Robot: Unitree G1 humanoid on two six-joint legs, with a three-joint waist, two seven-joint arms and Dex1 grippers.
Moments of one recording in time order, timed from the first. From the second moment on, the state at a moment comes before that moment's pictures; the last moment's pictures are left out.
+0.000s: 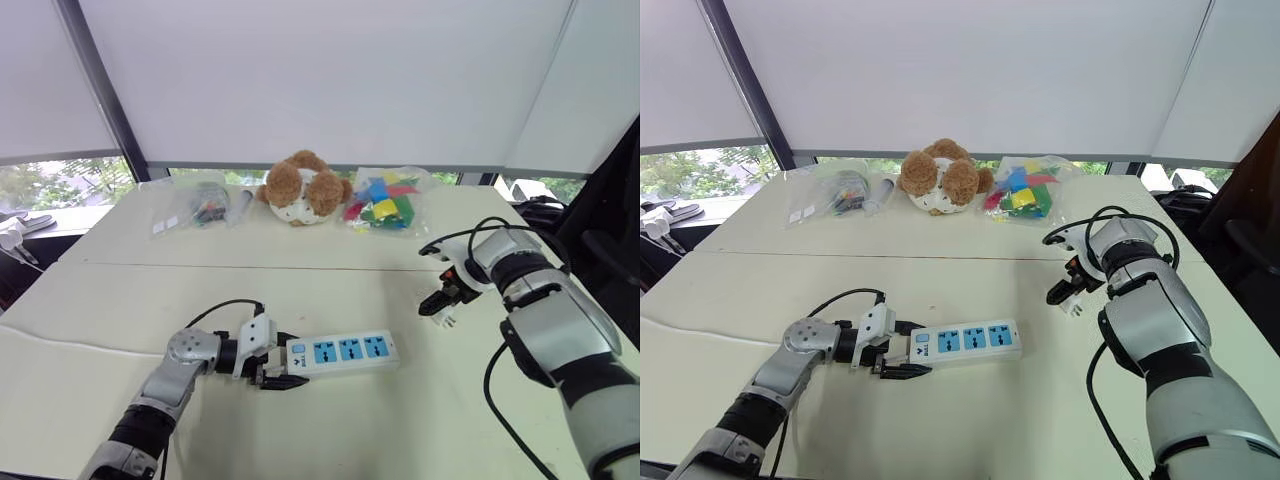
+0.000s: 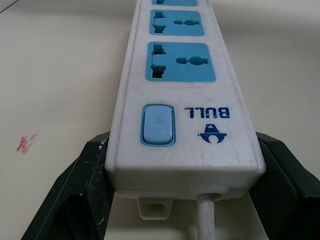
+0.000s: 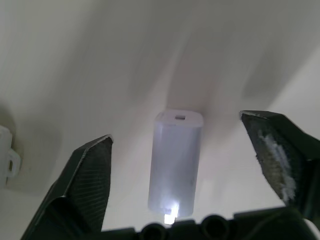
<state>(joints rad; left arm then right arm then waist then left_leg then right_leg) -0.44 0.47 -0.20 0.33 -0.14 -0.08 -1.26 -1.38 -0.57 0.46 1.35 -0.23 0.65 1.23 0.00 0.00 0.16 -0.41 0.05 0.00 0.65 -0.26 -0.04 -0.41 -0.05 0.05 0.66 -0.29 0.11</state>
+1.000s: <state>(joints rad) -0.75 0.46 -0.24 0.75 -0.14 -0.16 -1.48 -1.03 -0.62 -0.19 0.59 0.28 0.78 1.43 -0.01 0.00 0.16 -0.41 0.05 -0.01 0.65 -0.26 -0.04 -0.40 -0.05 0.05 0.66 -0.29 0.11</state>
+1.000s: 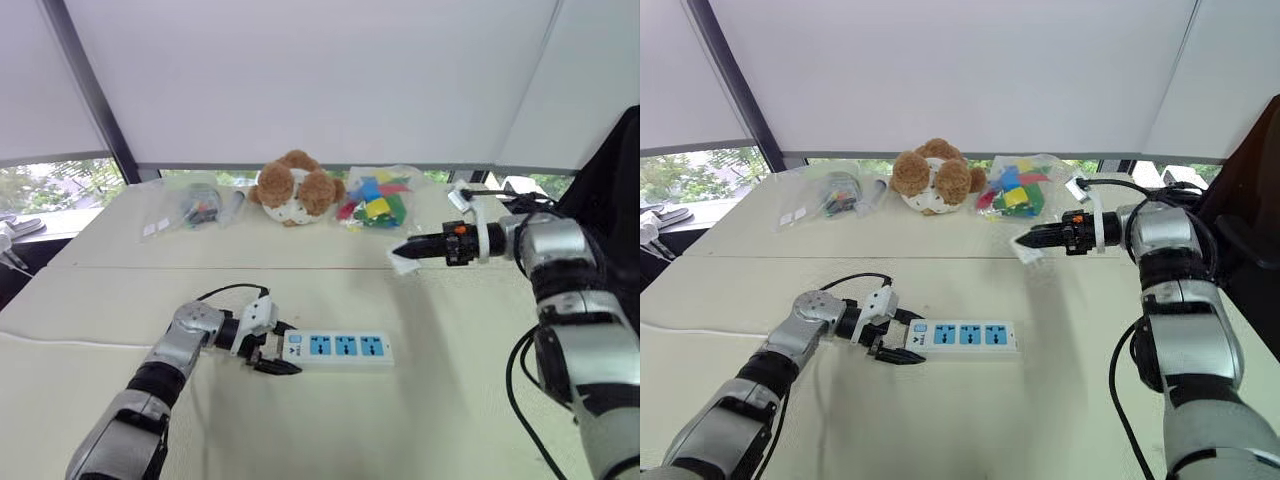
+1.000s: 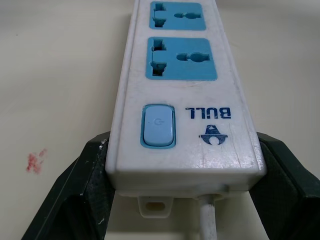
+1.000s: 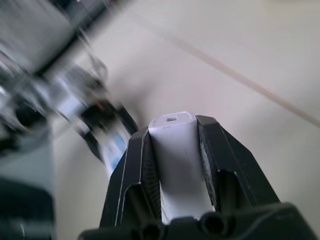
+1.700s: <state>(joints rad) -0.84 0.45 -0.22 0.97 -0.11 -0.29 -1.57 -0.39 -0.29 -0.10 0.24 0.38 0.10 1.24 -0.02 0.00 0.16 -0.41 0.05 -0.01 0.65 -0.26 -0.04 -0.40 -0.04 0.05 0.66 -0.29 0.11</state>
